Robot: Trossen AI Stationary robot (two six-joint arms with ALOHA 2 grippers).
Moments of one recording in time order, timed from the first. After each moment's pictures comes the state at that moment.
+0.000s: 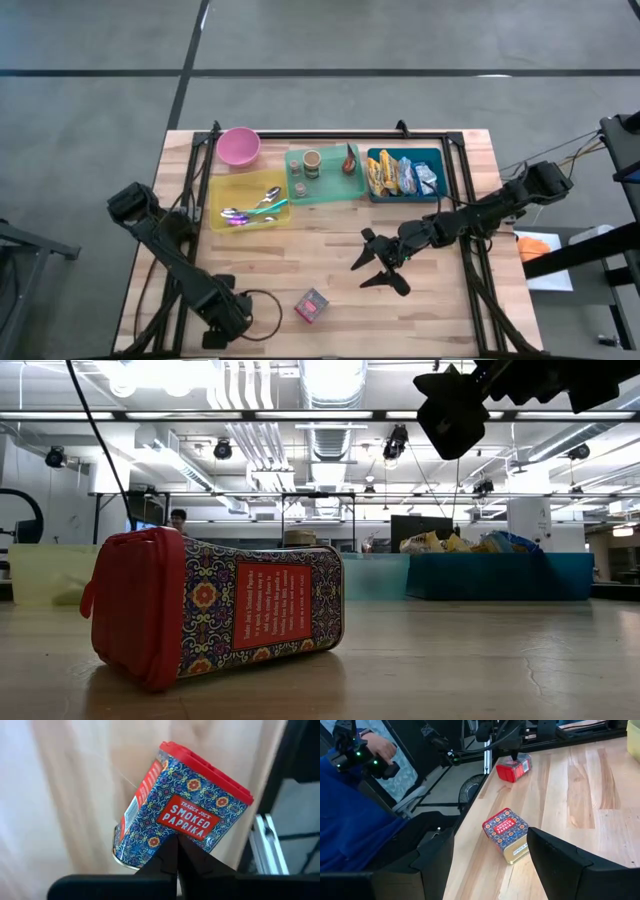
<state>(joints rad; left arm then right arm) -0.83 1.72 1.05 -0.86 0.23 -0.86 0.33 1.38 0.62 0.48 -0.19 0.36</state>
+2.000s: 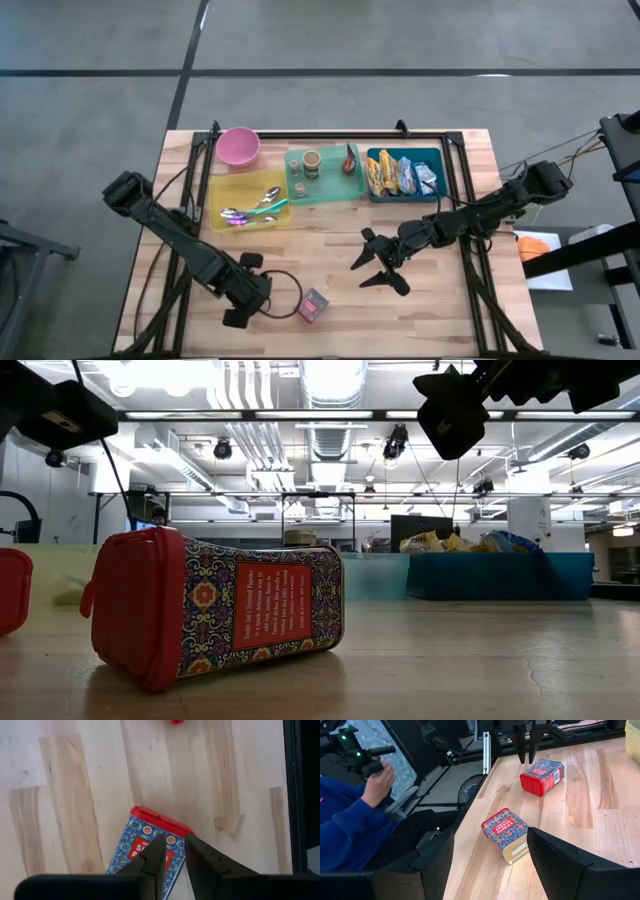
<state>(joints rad) -0.67 1.57 1.08 -0.81 -0.03 -0.53 0.33 1.38 0.62 0.48 -0.19 0.36</state>
